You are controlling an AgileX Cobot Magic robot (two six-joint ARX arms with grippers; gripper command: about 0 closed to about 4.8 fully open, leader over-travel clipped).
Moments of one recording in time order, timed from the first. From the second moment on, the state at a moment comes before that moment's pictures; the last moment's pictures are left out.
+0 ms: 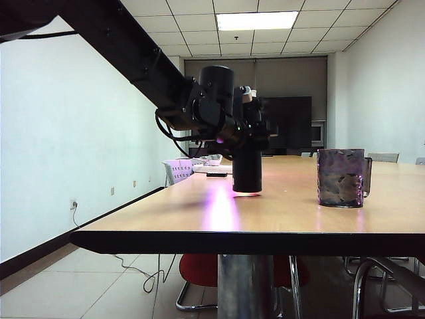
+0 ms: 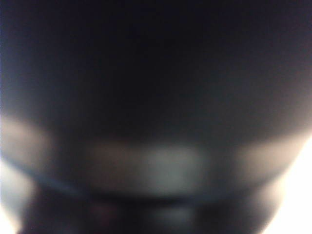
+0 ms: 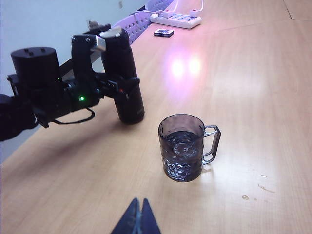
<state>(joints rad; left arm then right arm) -0.57 2.58 2.14 0.33 -0.13 -0.03 0.04 0.50 0.60 -0.27 -0.23 0.10</state>
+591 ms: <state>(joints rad) -0.58 2.54 2.15 0.22 -0.12 -0.03 0.04 0.50 0.60 -0.27 -0.23 0.10</state>
